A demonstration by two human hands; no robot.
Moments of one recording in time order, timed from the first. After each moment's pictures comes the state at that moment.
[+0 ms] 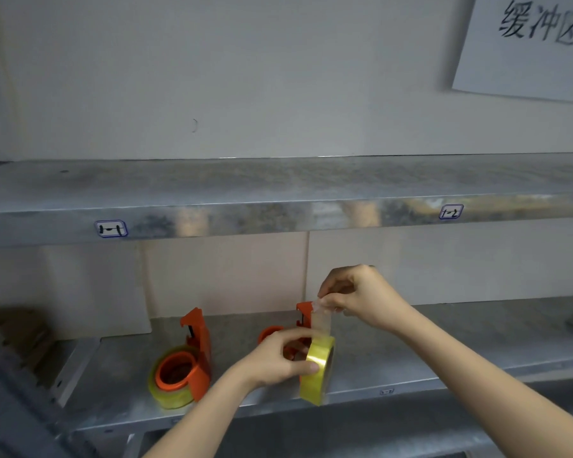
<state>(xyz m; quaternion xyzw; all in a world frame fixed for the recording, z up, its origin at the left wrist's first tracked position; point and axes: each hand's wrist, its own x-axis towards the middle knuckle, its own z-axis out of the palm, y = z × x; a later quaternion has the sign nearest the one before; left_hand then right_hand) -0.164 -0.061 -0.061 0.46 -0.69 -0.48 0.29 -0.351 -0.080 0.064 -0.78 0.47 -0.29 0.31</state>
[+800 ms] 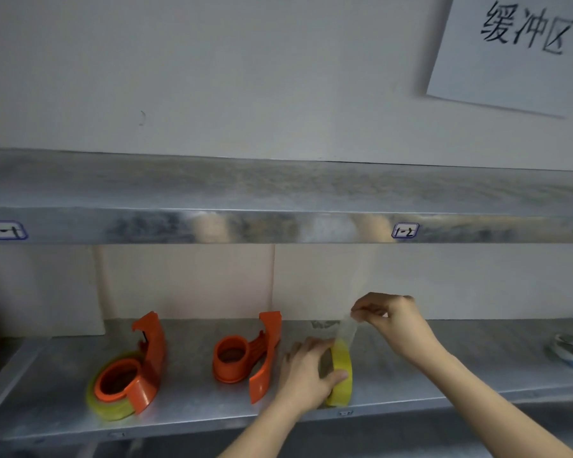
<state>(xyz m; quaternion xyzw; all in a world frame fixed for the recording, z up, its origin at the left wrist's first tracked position) -0.305 -0.090 -0.088 0.62 -0.71 -0.26 0.22 -0.473 -0.121 0.019 -0.76 0.52 -0.32 0.21</state>
